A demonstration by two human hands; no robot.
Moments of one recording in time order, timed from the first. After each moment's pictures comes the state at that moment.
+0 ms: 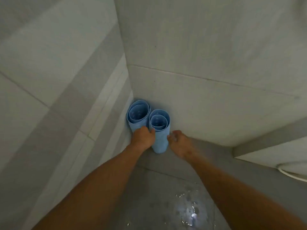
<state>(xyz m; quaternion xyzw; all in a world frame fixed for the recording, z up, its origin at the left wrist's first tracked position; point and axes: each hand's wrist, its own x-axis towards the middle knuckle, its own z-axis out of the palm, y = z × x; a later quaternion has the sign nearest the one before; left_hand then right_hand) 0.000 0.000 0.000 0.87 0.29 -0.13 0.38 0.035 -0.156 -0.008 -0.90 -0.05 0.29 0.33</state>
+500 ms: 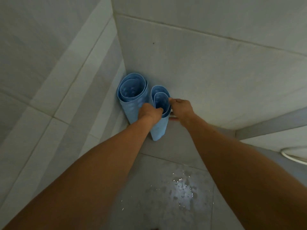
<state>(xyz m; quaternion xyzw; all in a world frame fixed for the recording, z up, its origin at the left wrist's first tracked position) 0.059 -0.010 -0.085 0.77 0.38 -0.13 0.50 0.116 -0.124 -0.088 -0.79 0.14 0.30 0.51</state>
